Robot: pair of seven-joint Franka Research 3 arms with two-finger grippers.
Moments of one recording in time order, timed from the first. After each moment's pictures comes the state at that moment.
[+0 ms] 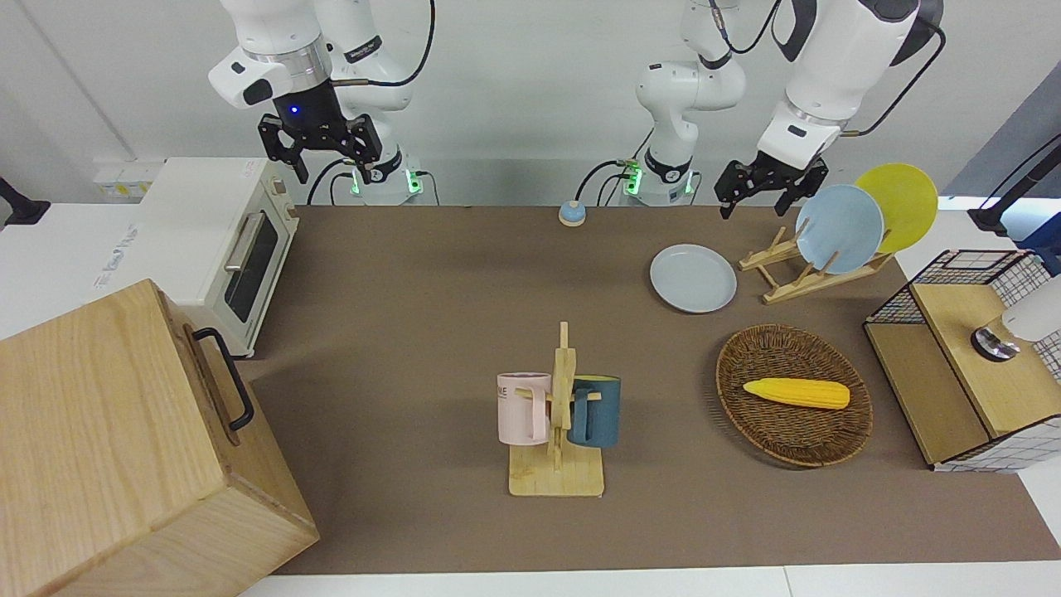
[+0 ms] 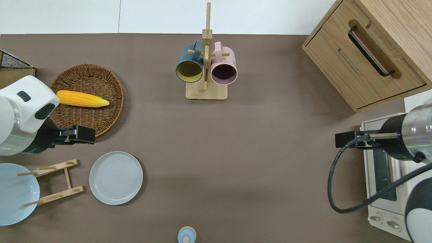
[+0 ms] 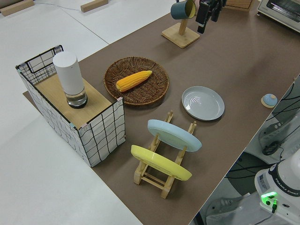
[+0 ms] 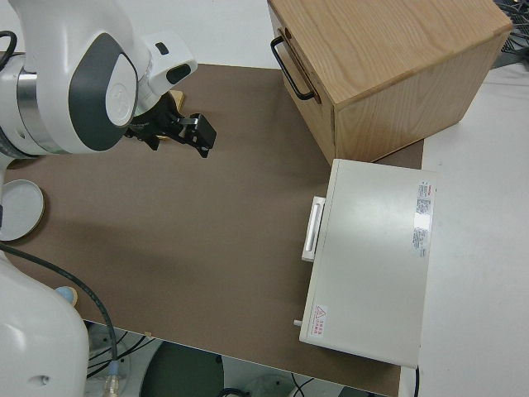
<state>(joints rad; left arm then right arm) -0.03 -0.08 -0.08 -1.71 -0.03 1.58 -0.15 -0.25 -0.12 0.37 -1.63 0.05 1.51 0.17</state>
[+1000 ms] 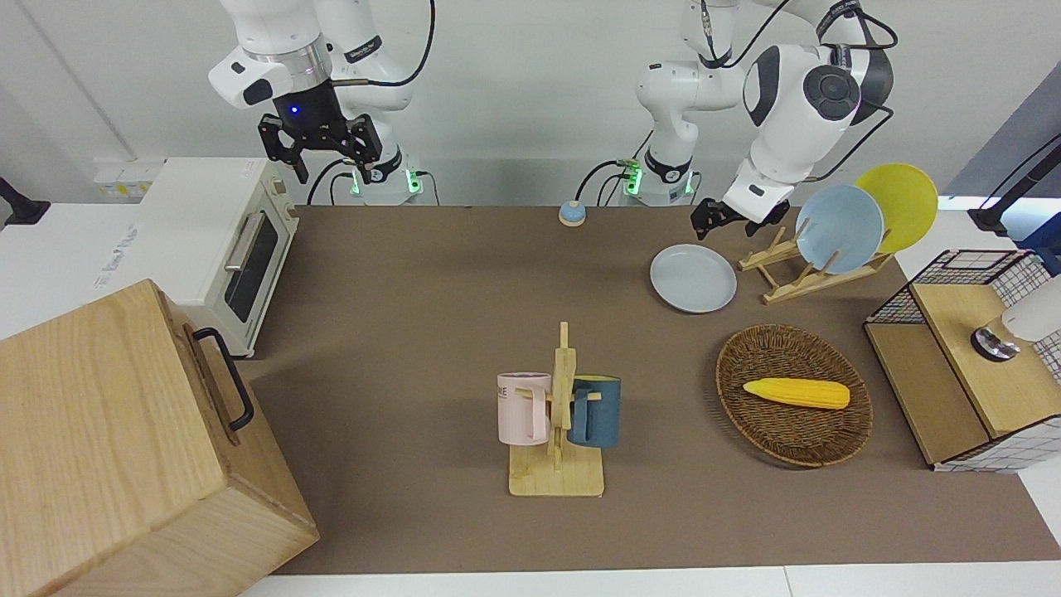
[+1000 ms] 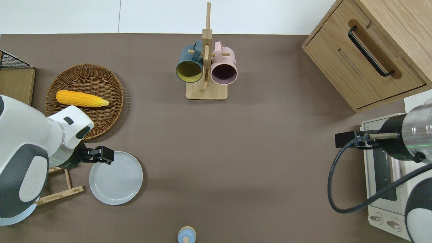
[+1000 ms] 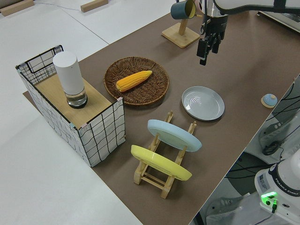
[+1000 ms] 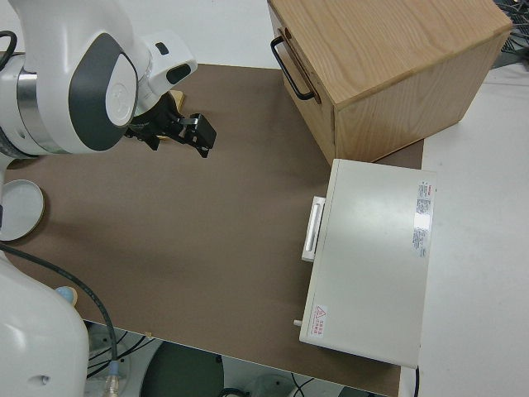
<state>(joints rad) -0.05 -0.10 -0.08 -1.99 -0.03 1.69 -0.15 -0.25 -0.12 0.37 -1.63 0.05 1.51 0.17</state>
